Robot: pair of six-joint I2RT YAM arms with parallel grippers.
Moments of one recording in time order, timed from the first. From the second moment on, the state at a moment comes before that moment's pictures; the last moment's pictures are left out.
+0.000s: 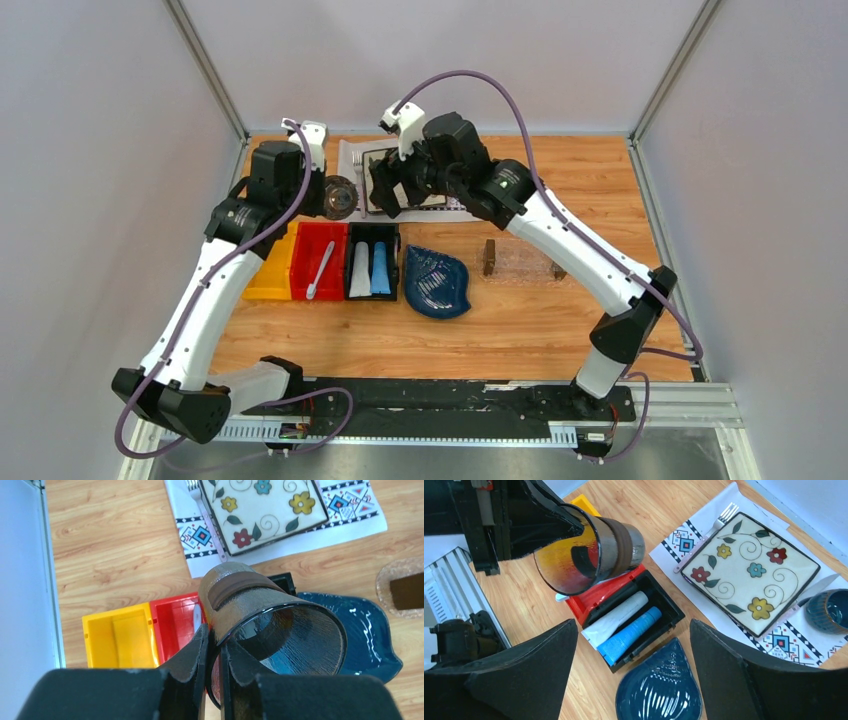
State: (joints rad) left arm -0.33 1.16 1.38 -0.79 -0.12 -0.02; right arm 0.86 1.69 1.92 -0.63 -0.10 0.06
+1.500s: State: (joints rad) left arm -0.37 1.01 1.16 -0.53 -0.29 -0.13; right arm 0.98 2.08 2.23 -0.61 0.14 0.20
